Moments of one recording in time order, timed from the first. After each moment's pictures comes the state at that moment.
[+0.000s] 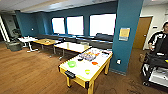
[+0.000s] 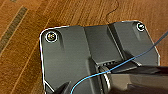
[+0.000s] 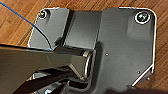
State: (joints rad) left arm 1.53 3.04 -2.78 0.16 -0.13 -0.03; right arm -1.59 3.10 -2.78 -0.19 0.06 -0.01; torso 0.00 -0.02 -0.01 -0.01
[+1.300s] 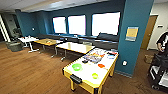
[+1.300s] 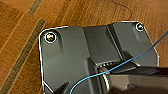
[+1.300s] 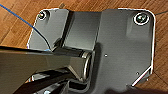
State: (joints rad) left arm 1.53 3.05 -2.78 0.16 -0.13 -0.03; right arm -1.58 3.10 -2.78 -0.19 0.06 -0.01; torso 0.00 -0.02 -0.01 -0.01
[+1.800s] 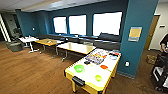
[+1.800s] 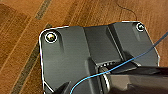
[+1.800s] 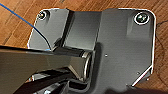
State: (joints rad) left arm 1.53 3.05 -2.78 0.16 -0.13 -0.03; right arm -1.58 3.10 -2.78 -0.19 0.06 -0.01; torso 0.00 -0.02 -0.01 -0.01
